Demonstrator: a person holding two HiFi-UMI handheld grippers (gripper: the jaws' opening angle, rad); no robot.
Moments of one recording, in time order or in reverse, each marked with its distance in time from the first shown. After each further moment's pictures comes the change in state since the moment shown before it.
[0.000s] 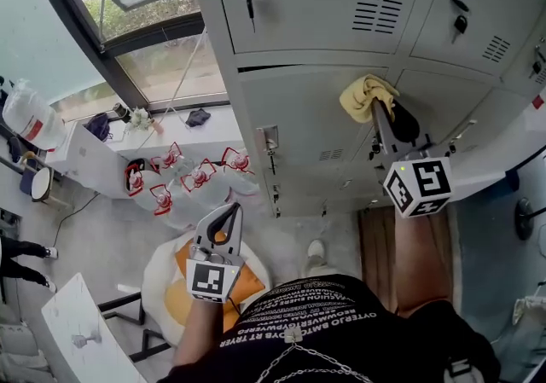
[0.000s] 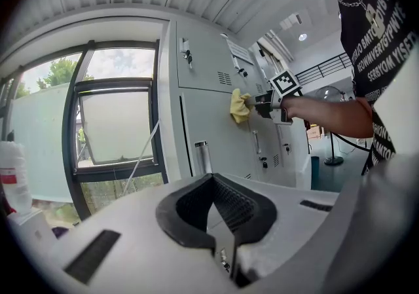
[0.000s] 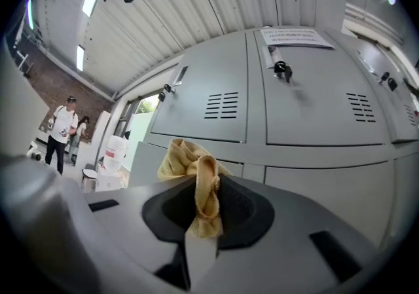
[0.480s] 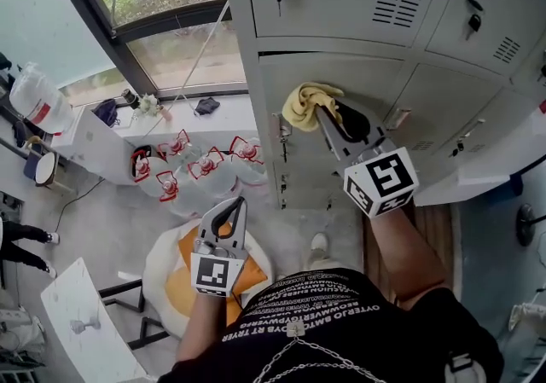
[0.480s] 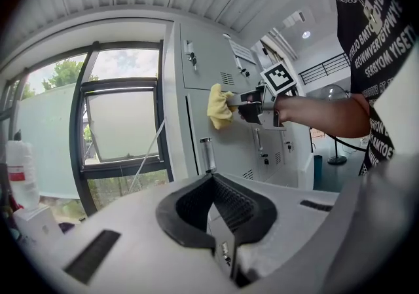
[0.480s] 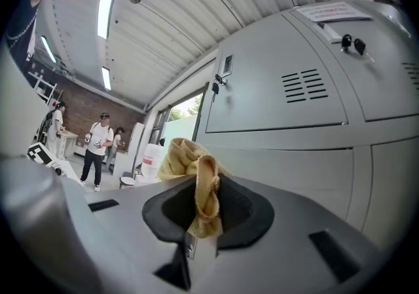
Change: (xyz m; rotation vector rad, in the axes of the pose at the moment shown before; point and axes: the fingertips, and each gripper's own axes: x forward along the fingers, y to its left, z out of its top) left arm -0.025 0.005 -0.011 -0.012 0.023 0.039; right arm 0.032 0.133 0.001 0.027 -0.020 0.304
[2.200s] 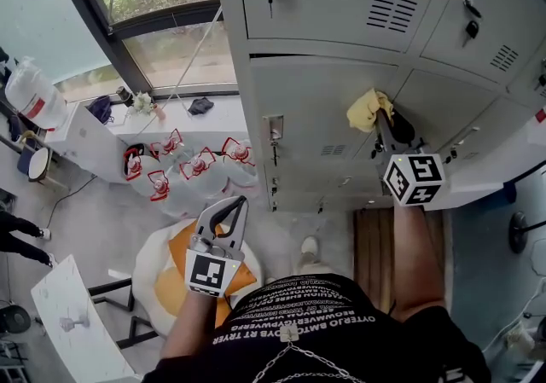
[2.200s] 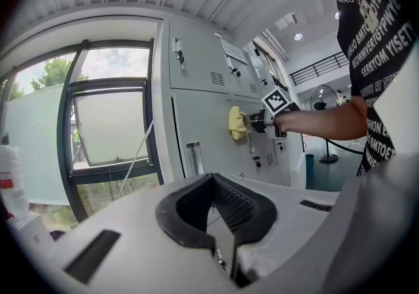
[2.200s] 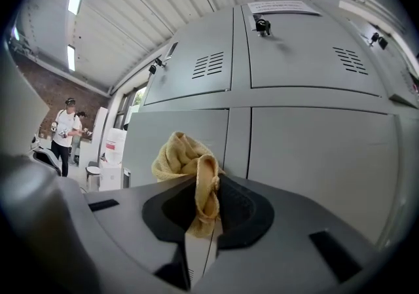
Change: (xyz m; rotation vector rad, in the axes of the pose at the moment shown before) left arm 0.018 -0.021 0.014 0.050 -0.022 -0.077; right arm -0.069 -0.136 -0.070 0.046 0.136 -0.295
